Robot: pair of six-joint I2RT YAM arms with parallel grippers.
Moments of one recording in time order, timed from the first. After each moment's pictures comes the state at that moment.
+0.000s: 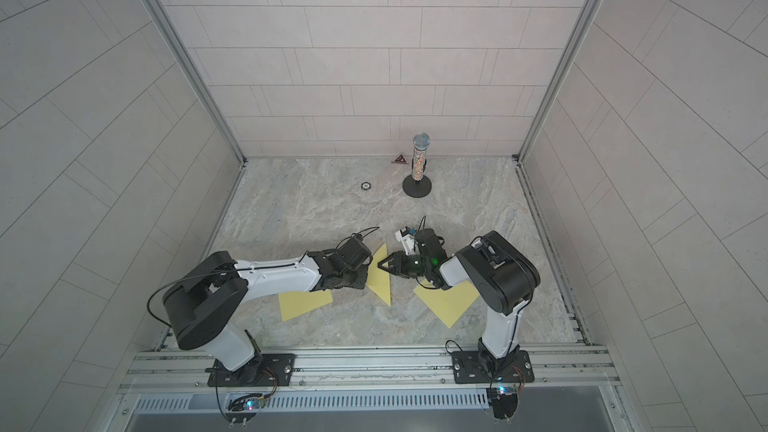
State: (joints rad) left arm -0.85 1.65 0.81 -0.30 -0.15 -0.62; right arm 0.46 1.82 0.57 0.62 -0.70 0.80
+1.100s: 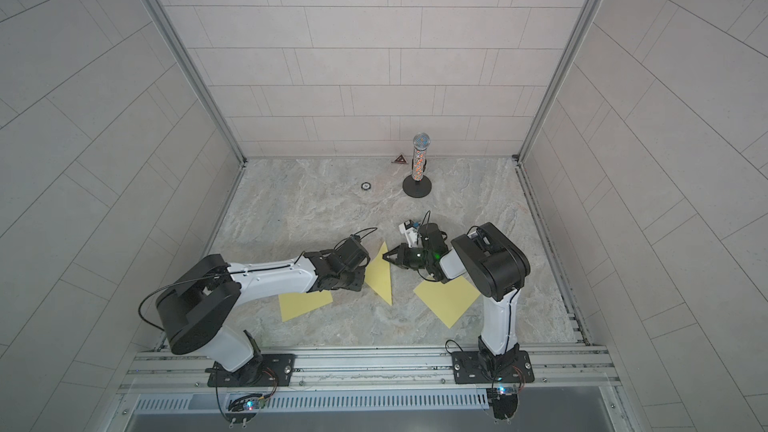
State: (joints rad) left arm -0.85 1.57 0.80 -0.37 -0.13 -0.61; right arm 0.40 1.88 0.58 0.72 -0.71 0.82
